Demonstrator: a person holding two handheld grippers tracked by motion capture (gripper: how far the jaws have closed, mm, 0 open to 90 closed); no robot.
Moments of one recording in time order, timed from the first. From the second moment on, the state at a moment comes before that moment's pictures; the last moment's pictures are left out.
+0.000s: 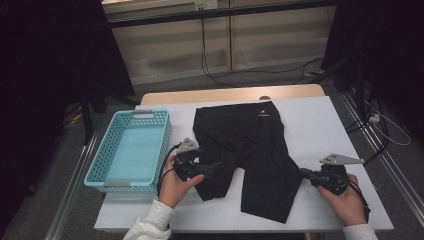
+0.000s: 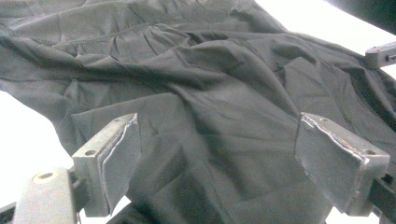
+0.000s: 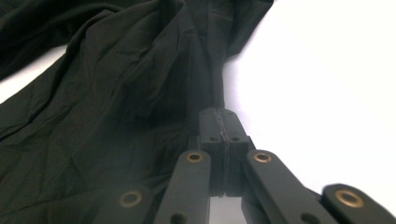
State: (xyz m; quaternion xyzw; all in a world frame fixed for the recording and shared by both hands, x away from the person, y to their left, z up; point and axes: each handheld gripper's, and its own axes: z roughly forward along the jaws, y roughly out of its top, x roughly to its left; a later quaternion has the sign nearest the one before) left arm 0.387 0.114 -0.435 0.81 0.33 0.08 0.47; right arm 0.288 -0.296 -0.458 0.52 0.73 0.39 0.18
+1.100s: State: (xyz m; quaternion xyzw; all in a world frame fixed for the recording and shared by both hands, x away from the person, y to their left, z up) left arm 0.382 0.119 -0.445 0.82 0.34 0.08 0.45; right arm 0.346 -0.289 -0.468 0.56 0.71 0.38 0.21
